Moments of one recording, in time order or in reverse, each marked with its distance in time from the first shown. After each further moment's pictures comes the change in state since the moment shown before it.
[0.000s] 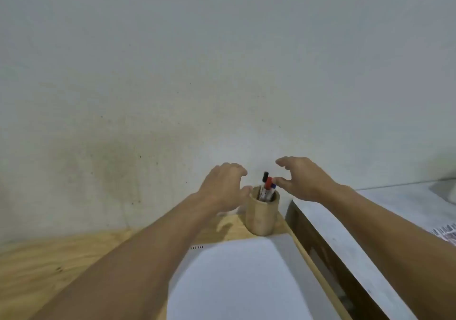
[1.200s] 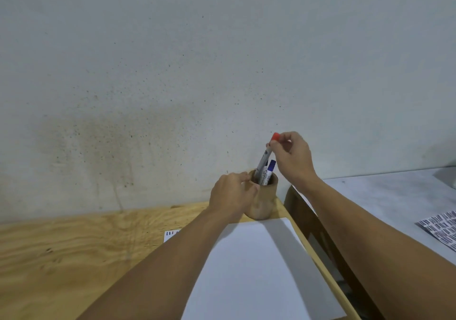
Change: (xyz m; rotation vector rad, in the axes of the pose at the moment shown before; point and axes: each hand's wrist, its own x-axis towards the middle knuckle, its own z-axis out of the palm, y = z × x) left_hand -0.010 0.011 0.073 -0.448 0.114 -0.322; right_hand 0.011 -0.015 0.041 0.903 0.414 0.190
